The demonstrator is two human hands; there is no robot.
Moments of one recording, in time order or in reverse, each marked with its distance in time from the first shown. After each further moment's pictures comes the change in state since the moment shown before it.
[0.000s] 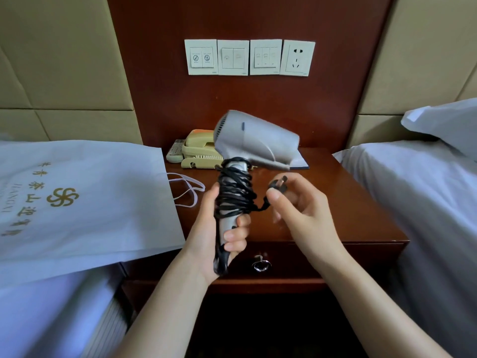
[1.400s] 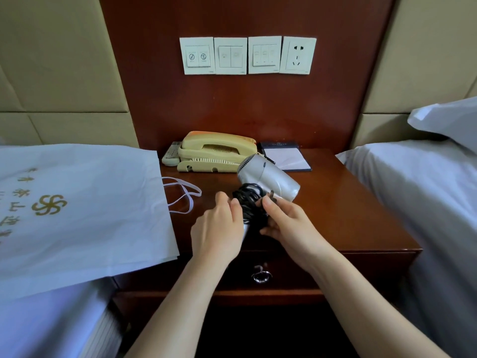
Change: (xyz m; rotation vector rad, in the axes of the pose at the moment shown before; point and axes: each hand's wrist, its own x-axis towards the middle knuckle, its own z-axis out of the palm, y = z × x) left_hand 0.050 -0.011 -0.010 1.720 0.686 0.477; right_hand 0.019 0.051 0.001 0.188 -0.082 0.481
